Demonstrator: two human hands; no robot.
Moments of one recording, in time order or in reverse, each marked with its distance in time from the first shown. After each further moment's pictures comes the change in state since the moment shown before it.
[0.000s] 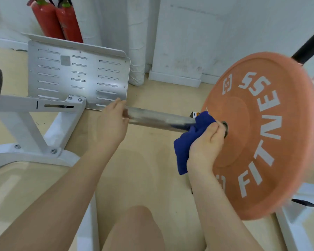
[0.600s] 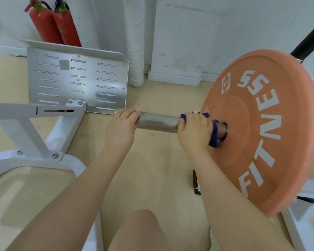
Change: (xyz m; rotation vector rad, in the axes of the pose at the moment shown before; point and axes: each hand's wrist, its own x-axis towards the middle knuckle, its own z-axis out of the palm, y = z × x) left_hand -0.003 0.008 0.023 0.157 -0.008 0.216; right_hand 0.065 0.043 0.023 -1.237 -0.133 -0.694
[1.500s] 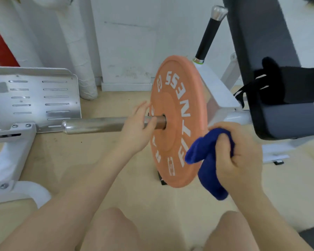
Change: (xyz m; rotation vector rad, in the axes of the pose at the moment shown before) left_hand -0.029 0.175 -0.042 -0.604 -0.214 0.154; right_hand -0.133 0.084 -0.235 0.621 0.303 -0.026
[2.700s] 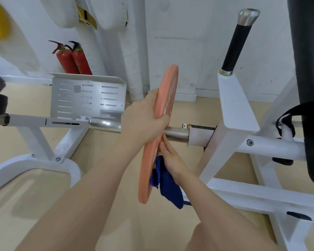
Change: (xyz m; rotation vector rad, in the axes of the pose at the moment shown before) left_hand 0.025 0.084 0.021 0.477 0.320 -0.236; right_hand 0.028 0.139 0.141 0.791 -0.910 0.610
